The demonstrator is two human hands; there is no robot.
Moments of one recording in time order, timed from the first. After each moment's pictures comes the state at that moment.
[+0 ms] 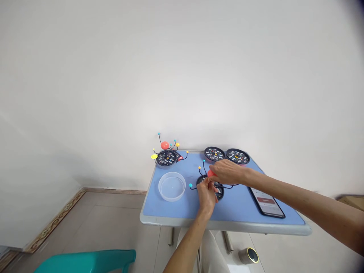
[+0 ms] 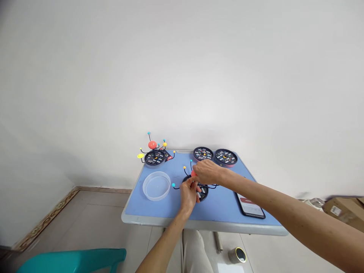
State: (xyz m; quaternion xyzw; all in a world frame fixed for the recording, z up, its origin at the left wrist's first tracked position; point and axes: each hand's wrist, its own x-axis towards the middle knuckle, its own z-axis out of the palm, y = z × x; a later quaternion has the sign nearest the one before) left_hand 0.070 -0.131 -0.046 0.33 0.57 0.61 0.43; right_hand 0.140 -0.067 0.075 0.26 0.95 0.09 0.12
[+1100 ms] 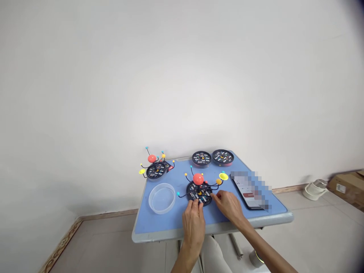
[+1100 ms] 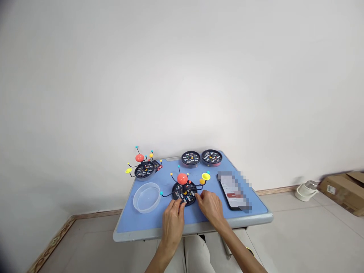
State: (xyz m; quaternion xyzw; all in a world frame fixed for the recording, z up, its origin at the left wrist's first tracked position) left_hand 0.063 -0.194 -0.062 0.60 0.71 0.36 -0.03; right_hand 0.193 -0.119 -0.034 0.62 0.76 -0.14 -0.13
